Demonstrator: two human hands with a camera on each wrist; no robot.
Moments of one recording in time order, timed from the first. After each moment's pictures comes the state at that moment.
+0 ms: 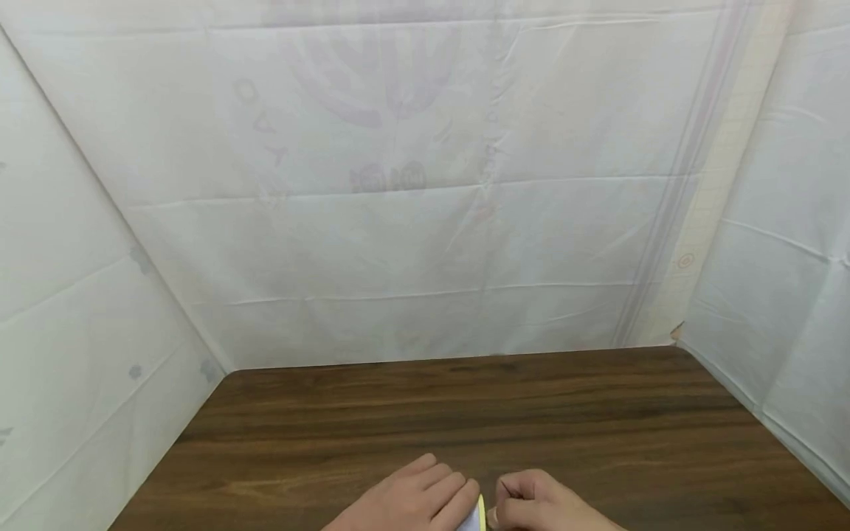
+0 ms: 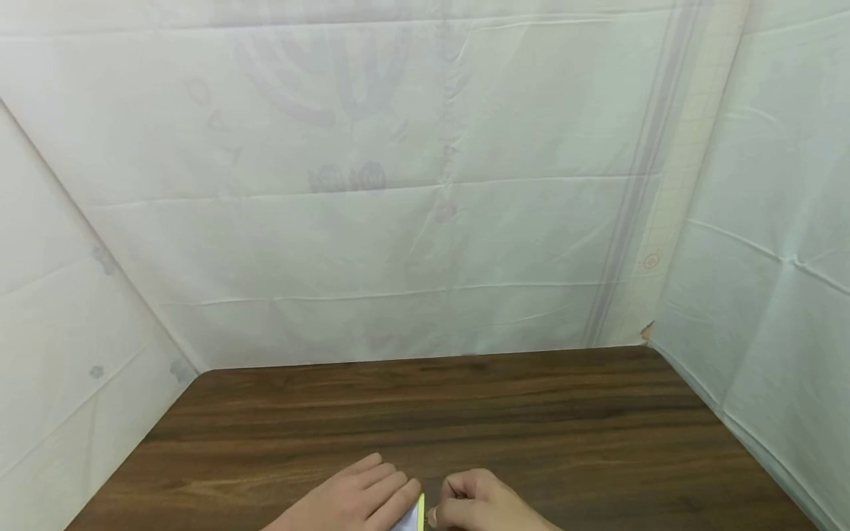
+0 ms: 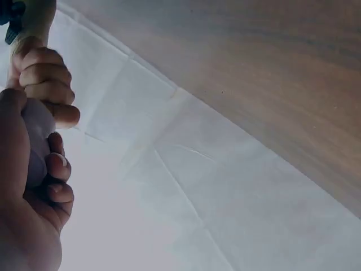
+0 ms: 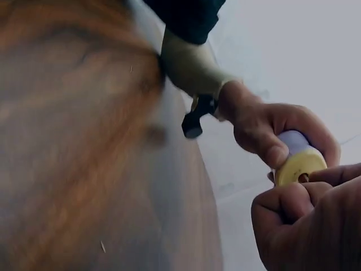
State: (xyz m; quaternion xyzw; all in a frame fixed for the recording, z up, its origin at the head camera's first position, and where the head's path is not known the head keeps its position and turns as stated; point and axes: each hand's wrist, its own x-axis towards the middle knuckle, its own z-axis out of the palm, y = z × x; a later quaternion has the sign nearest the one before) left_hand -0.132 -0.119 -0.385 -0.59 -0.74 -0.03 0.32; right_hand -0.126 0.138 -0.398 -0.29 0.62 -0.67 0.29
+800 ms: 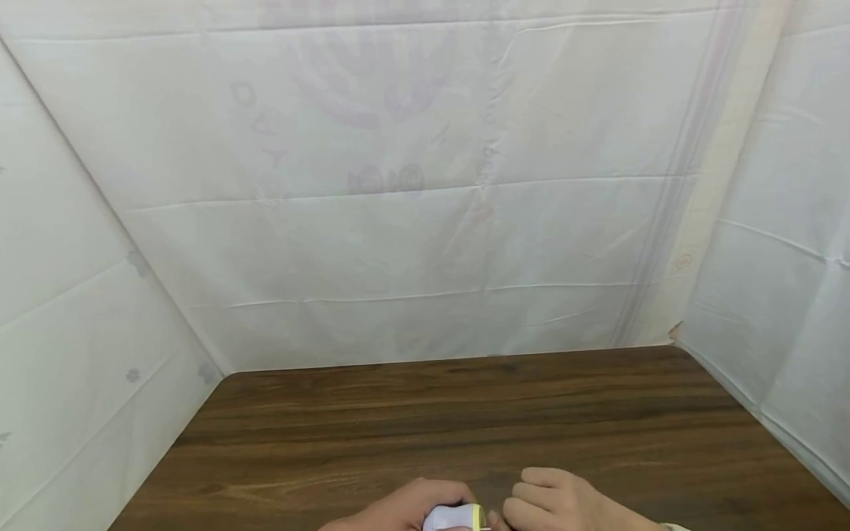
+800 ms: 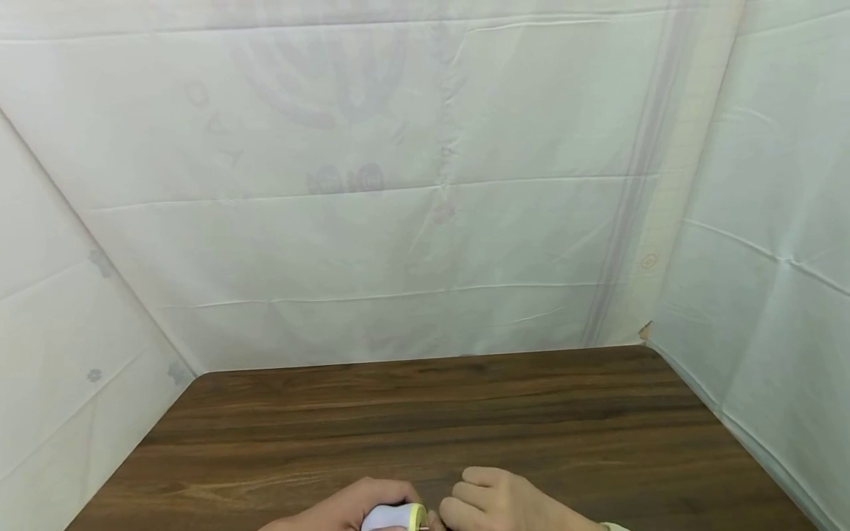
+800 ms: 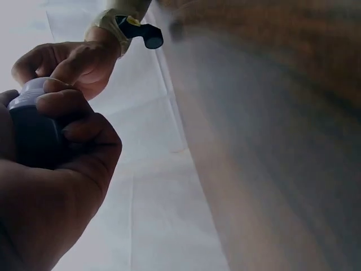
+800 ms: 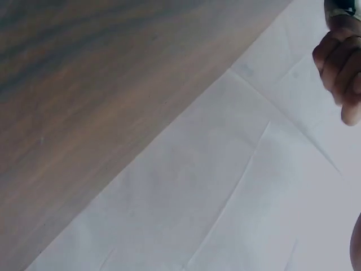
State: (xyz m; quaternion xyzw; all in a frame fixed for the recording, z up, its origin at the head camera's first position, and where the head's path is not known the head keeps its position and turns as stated) left_hand -0.138 -0.119 -0.389 -0.46 -0.69 -0.51 -0.25; right_hand -0.154 0.125 -0.381 -0.66 0.50 -0.13 -0.55
